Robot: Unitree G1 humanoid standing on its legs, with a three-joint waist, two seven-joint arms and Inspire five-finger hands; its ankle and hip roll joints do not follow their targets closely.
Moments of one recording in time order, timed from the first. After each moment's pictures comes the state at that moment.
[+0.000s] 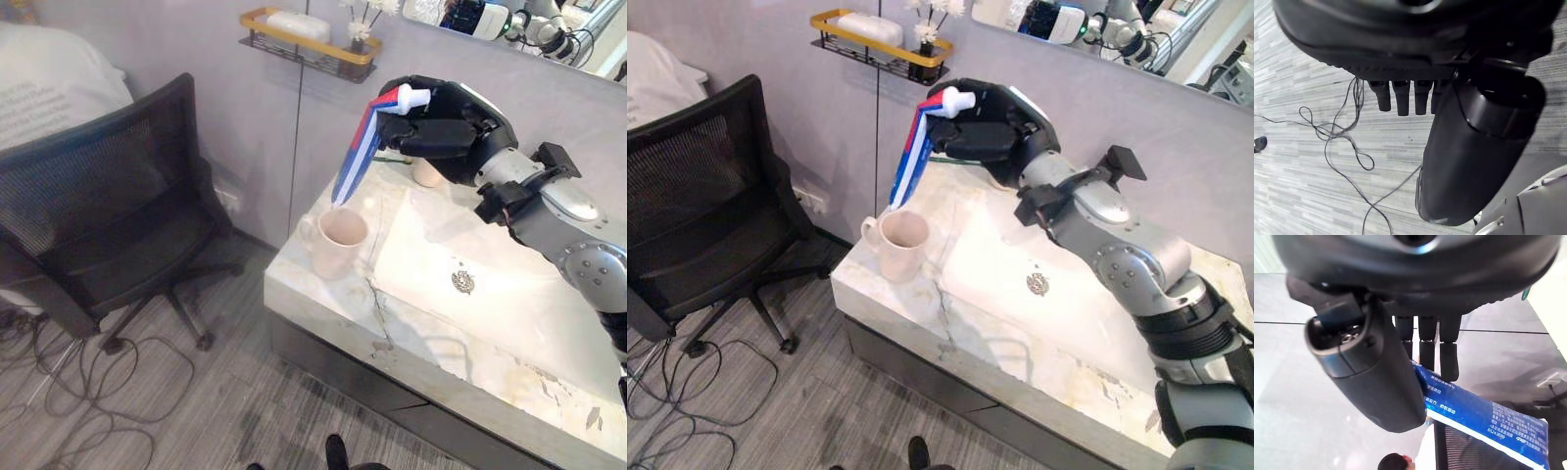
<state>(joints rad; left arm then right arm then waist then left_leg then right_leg) -0.03 0.28 -0.34 1.27 0.16 0.48 -0.07 -0.72 -0.97 0.17 -0.27 1.15 0.33 -0.12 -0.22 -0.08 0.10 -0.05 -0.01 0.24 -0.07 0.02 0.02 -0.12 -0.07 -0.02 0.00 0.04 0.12</state>
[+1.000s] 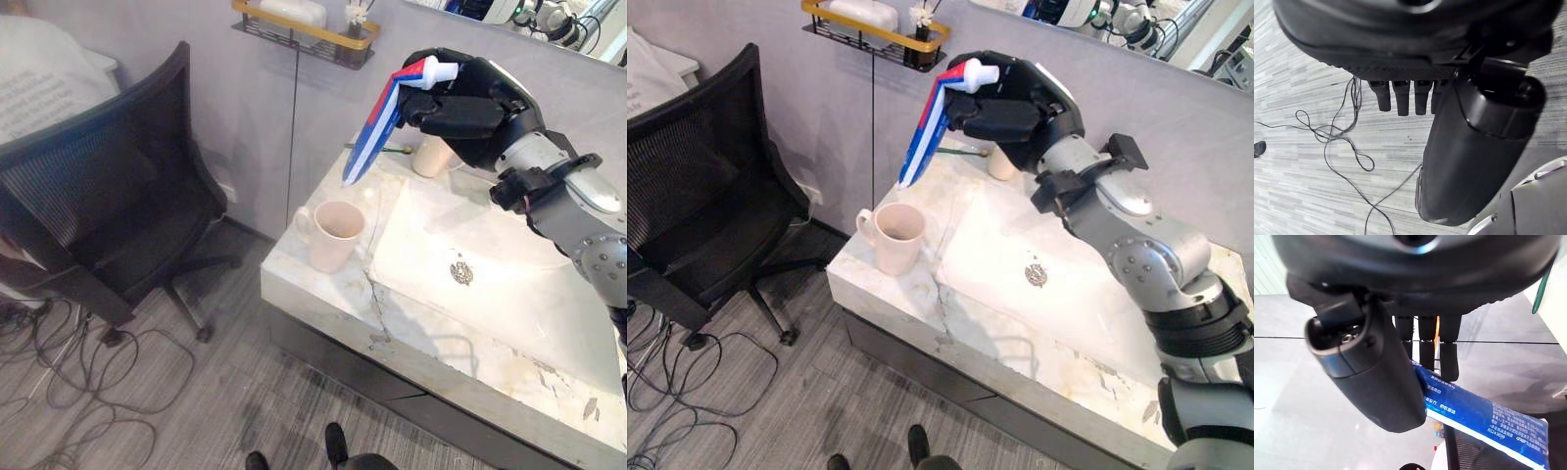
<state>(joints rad) -0.05 0.28 -0.35 1.27 0.17 0.46 -0.07 -0.72 -0.98 0.09 -0.25 1.14 0.32 -0.09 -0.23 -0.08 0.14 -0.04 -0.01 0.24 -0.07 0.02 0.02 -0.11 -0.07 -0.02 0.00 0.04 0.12</state>
